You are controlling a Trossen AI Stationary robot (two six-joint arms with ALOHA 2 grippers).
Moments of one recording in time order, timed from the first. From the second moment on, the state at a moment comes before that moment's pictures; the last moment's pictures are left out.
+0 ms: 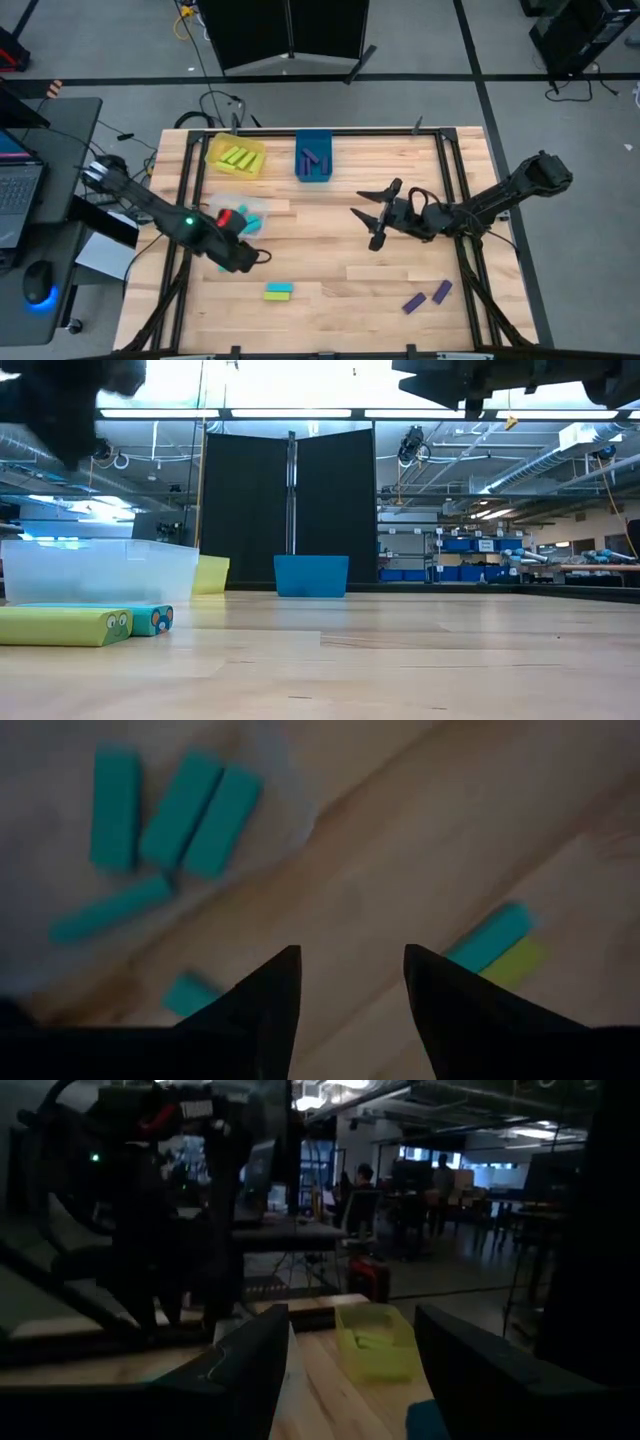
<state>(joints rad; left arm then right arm) -0.53 1.24 1.02 -1.12 -0.28 -1.46 0.31 1.27 0.50 0.93 0.69 -0.13</state>
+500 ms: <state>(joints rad) -0.63 1.45 0.95 -1.13 -0.06 -1.87 0.41 0.93 0.50 0.62 0.69 -0.26</state>
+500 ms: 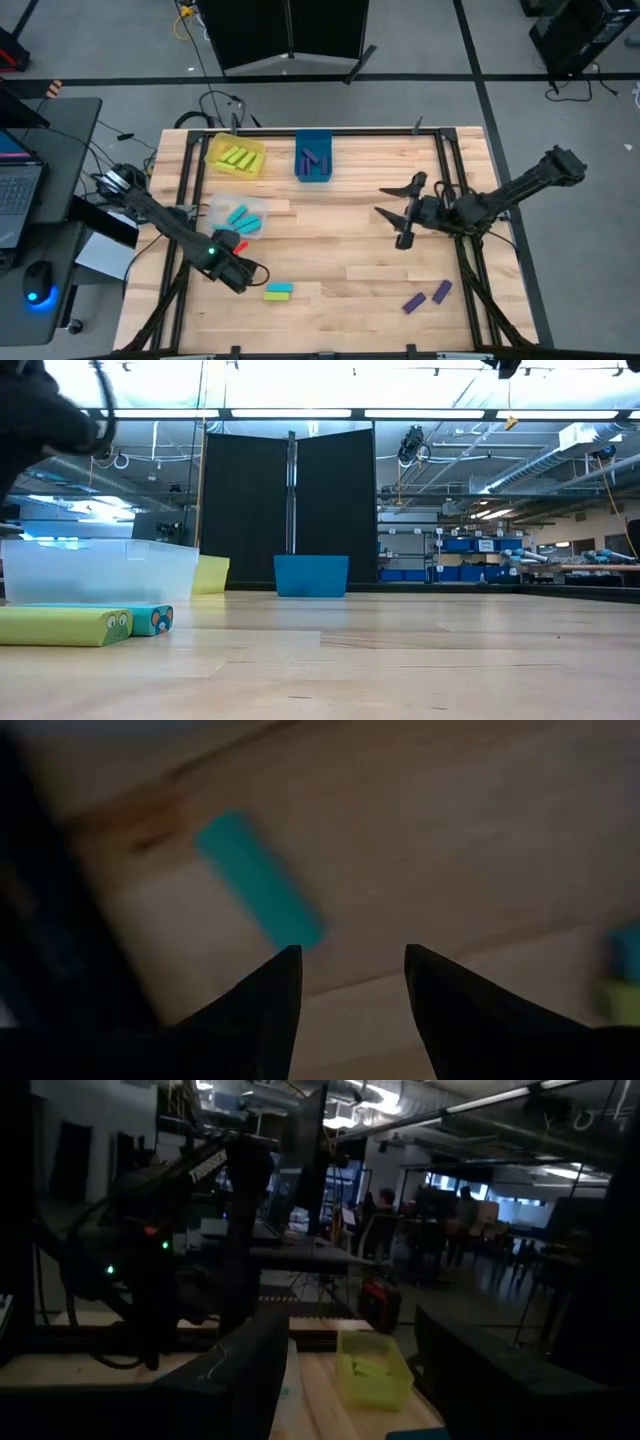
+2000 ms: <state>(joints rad) -0.72 1.59 0.76 -0.97 -0.11 -2.20 0.41 0.81 0.50 0.41 0.66 -0.24</state>
